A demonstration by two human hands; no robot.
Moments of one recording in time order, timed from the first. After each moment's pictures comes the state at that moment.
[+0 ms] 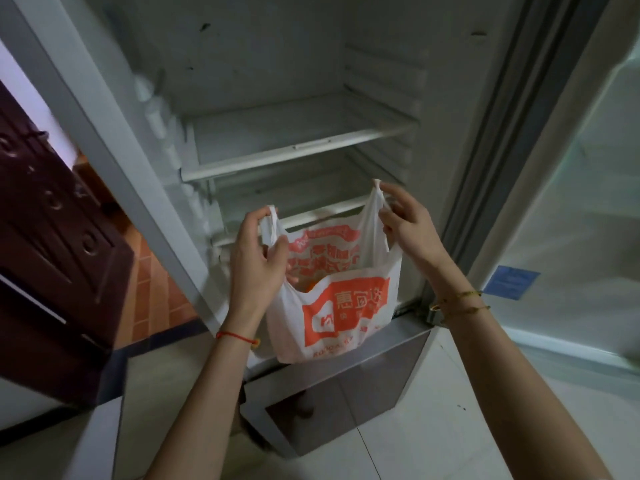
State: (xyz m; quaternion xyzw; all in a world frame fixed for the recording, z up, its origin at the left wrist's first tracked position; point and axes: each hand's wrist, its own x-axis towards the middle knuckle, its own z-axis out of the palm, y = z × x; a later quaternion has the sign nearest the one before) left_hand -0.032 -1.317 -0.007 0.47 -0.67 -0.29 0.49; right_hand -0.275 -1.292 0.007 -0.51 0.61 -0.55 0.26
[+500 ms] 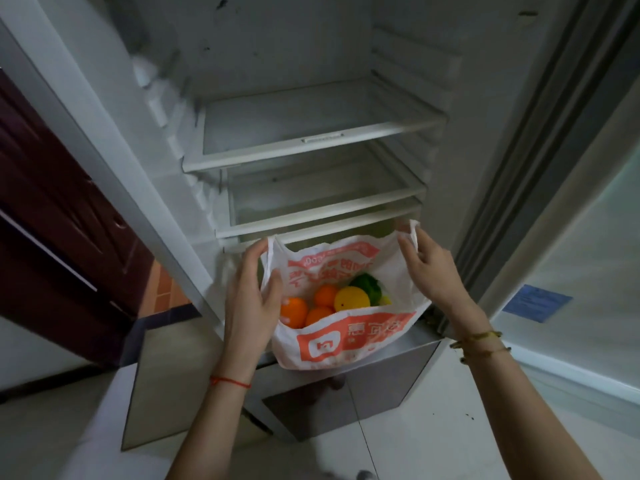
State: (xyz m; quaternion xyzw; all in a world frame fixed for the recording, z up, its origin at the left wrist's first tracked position) left_hand -0.030 -1.292 -0.047 0.54 -0.67 -0.24 0.45; right_hand -0.310 -1.291 -0.049 -0.56 0.71 -0.38 0.19
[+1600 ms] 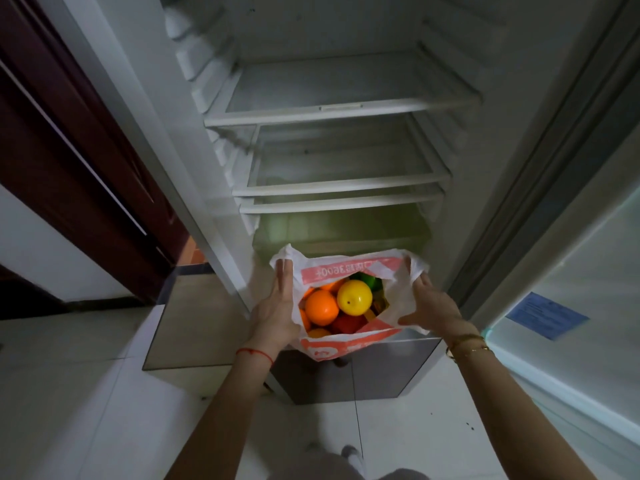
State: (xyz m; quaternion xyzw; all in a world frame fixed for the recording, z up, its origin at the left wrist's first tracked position) left_hand -0.063 -1.255 -0.131 0.67 -0.72 -0.19 0.09; right_hand -0.365 -1.295 -0.171 -0.73 0.65 -0.05 0.20
